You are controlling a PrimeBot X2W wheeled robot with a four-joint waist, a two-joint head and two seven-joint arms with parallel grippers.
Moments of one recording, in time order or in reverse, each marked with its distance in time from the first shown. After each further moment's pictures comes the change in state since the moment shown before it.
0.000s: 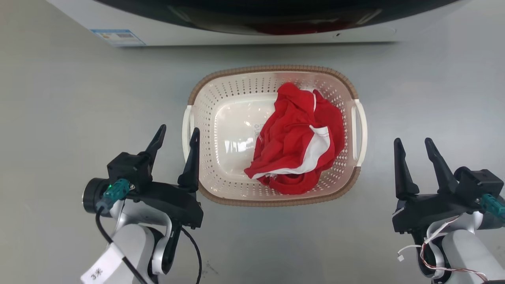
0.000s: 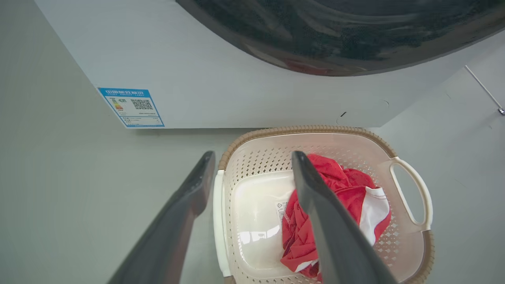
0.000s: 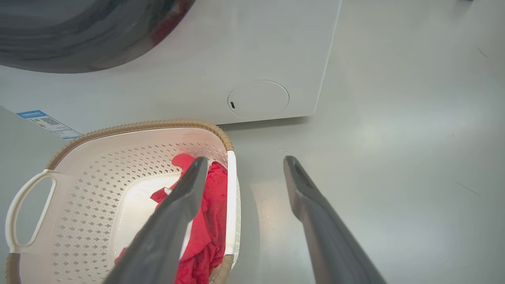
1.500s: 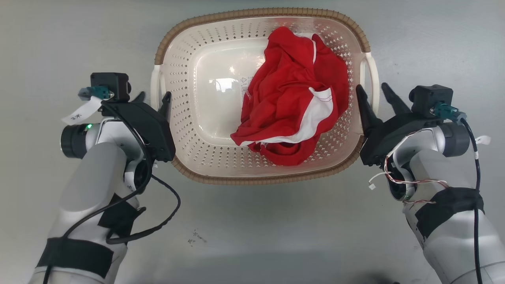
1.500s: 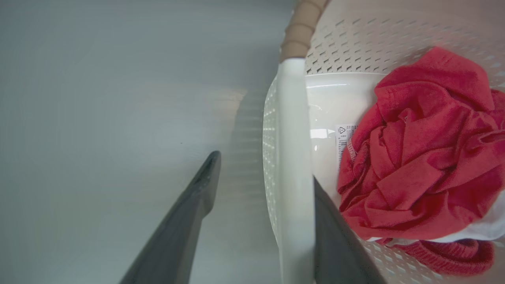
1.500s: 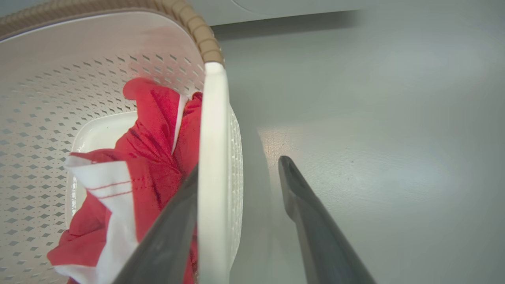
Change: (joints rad) left arm -0.491 -0.023 0.038 0.693 -0.095 -0.122 0.172; right arm -0.509 0.117 0.103 0.574 -0.006 0.116 0.076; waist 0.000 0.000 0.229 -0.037
